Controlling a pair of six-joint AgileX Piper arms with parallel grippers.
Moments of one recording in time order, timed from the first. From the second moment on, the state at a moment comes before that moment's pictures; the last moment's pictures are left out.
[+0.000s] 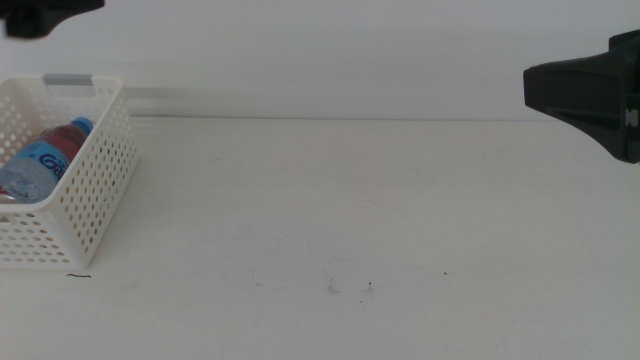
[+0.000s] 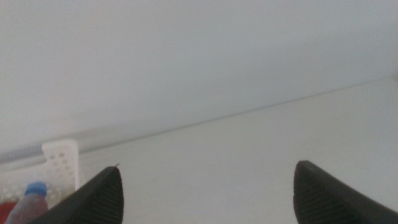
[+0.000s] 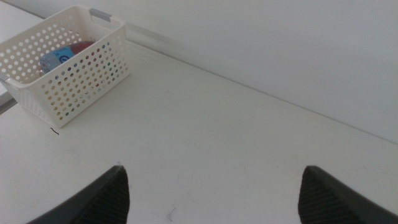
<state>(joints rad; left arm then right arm) -0.08 0.99 -1.25 -0.40 0.79 0.34 0.72 0.93 -1.17 -0.20 0.79 0.22</state>
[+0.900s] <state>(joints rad) -0.25 0.67 -1.00 -0.05 0.70 -0.04 0.72 0.93 -1.17 -0.20 0.79 0.22</state>
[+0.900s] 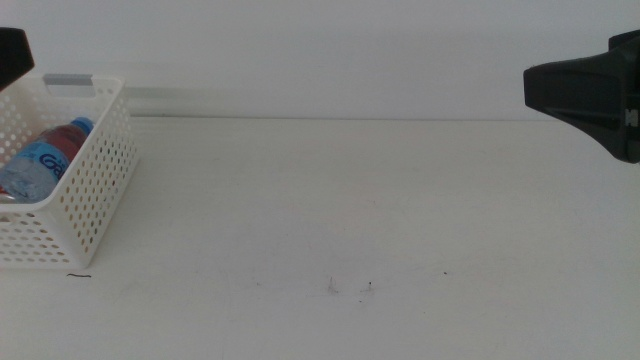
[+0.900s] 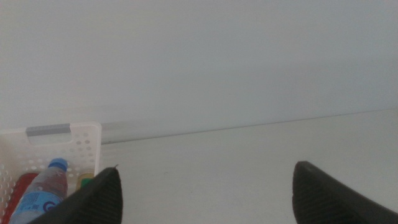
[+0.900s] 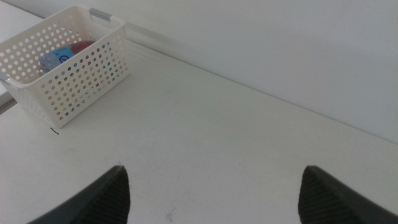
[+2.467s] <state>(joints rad) -0.06 0.00 0.00 -0.04 0.21 -0.04 0.09 0.00 0.00 0.00 0.22 0.23</state>
